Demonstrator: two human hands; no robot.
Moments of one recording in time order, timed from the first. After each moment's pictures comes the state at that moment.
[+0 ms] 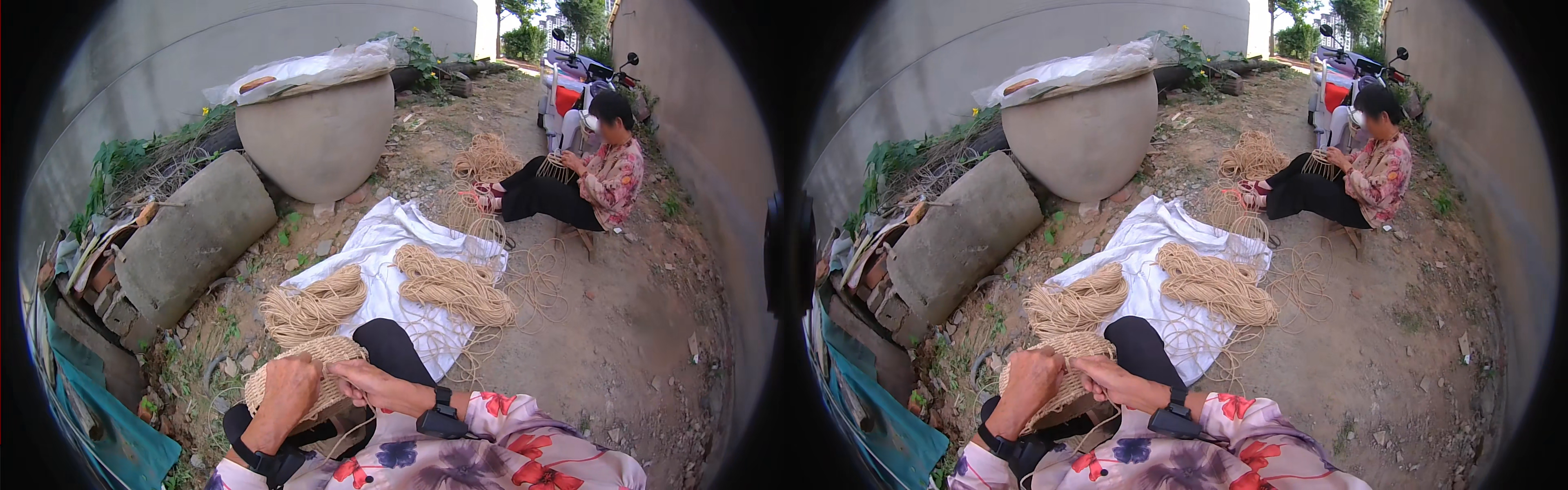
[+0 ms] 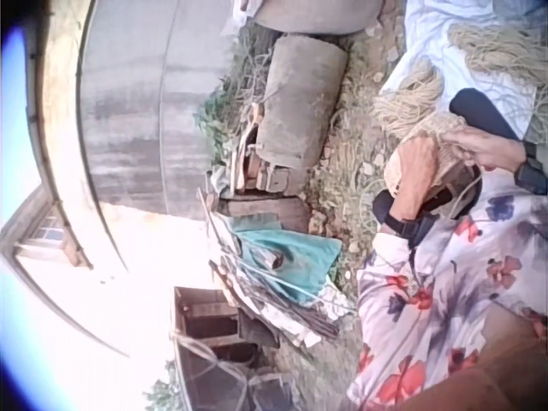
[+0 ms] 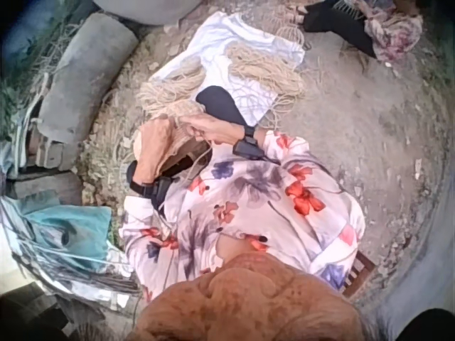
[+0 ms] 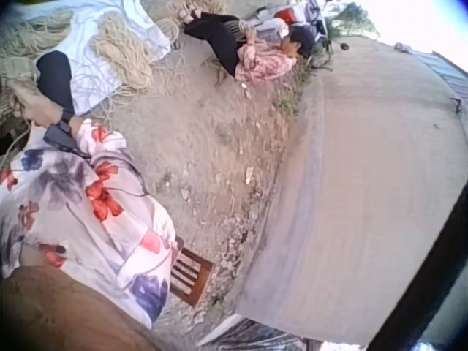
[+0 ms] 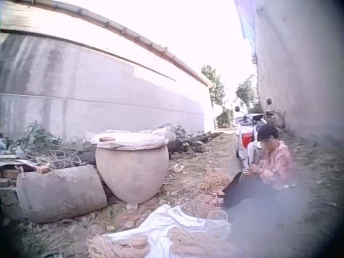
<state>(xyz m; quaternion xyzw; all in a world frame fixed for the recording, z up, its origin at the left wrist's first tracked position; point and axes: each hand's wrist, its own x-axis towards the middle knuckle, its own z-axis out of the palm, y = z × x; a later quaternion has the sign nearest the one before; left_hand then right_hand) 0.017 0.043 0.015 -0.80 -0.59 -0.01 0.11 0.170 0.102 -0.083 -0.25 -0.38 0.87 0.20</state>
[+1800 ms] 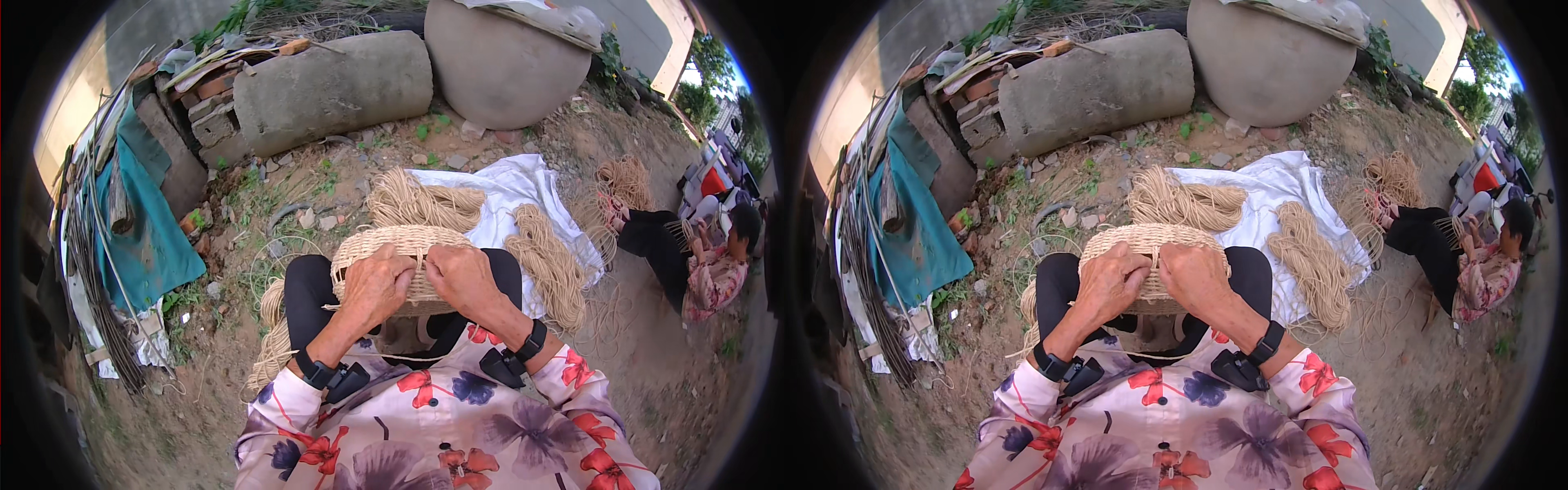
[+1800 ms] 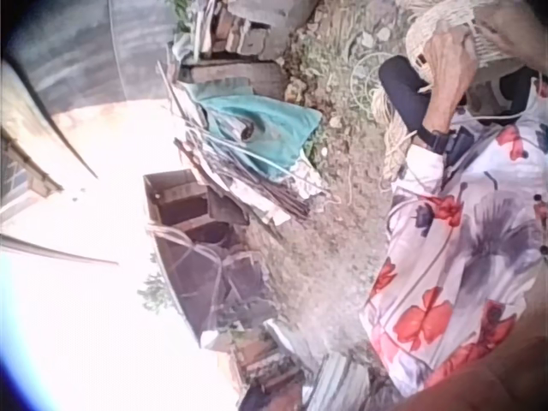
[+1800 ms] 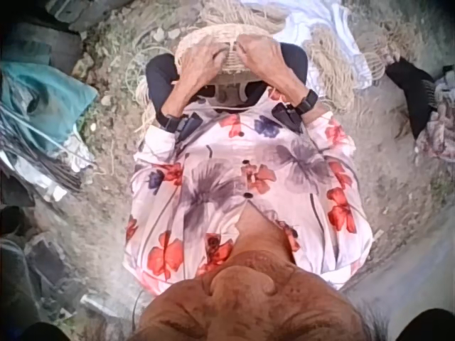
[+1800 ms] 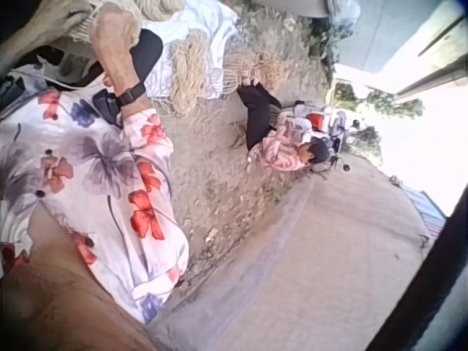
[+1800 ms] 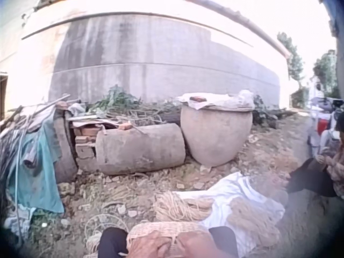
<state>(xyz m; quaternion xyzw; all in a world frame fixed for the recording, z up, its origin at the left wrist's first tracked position) -0.014 -0.020 -0.026 -0.61 -0.70 -0.37 0.02 0.124 0.102 -0.023 -0.16 -0.93 0.15 0.29</state>
